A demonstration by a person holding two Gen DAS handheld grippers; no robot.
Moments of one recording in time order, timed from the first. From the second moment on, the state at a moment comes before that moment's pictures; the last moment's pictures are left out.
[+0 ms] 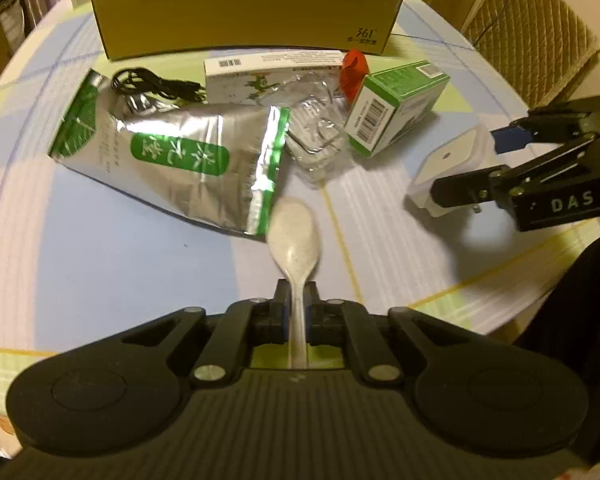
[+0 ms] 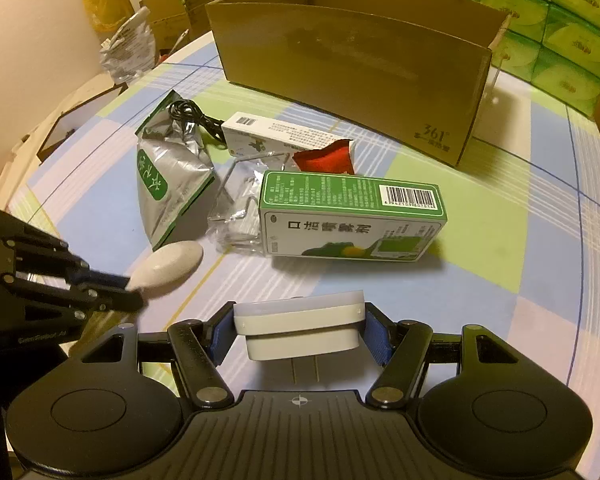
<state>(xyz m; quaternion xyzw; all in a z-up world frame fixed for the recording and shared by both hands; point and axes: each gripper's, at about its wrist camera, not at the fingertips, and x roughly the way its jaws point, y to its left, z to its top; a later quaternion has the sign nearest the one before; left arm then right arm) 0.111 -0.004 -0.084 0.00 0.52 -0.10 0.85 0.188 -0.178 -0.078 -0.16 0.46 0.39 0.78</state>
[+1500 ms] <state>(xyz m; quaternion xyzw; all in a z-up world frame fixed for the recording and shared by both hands) 0.103 -0.003 -0.011 0.02 0.45 -0.12 0.89 0.159 -0.183 -0.014 -0.14 0.41 0.38 0.82</state>
